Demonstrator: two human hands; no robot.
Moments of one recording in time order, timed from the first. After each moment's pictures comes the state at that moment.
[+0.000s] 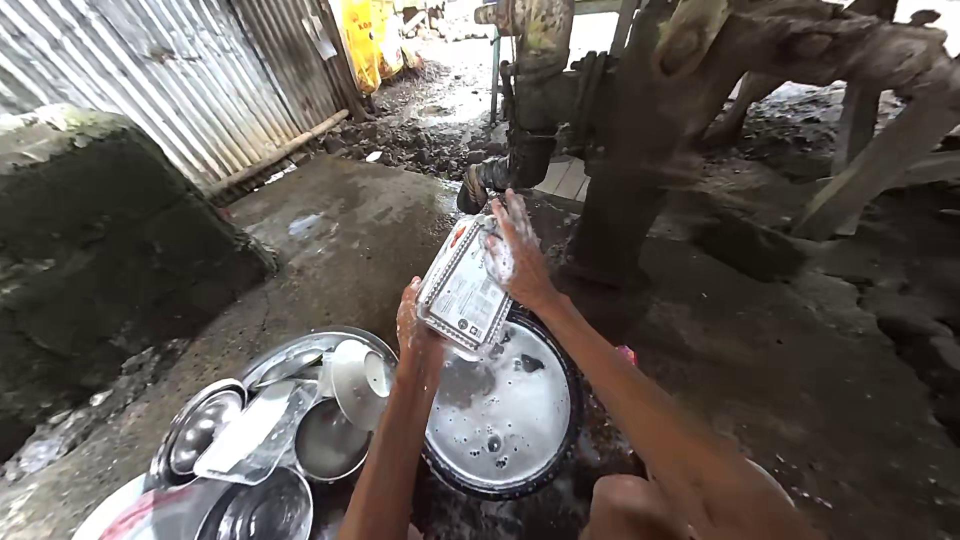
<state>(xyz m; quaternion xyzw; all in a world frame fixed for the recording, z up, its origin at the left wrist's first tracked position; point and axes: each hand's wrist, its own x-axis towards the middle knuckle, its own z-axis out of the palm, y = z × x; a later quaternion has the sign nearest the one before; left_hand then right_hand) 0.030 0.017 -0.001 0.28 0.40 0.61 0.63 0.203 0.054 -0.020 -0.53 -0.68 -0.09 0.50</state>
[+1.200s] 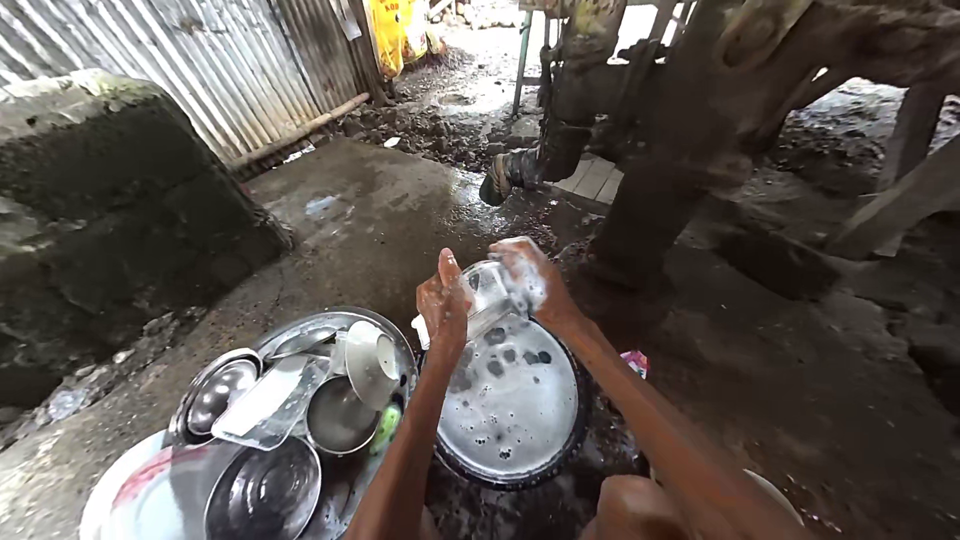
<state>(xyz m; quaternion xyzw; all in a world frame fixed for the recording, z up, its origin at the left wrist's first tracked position) 0.032 0.007 0.013 0.54 0.56 0.55 0.32 0.185 0.006 -0.016 -0.42 -0.71 0.13 0.55</state>
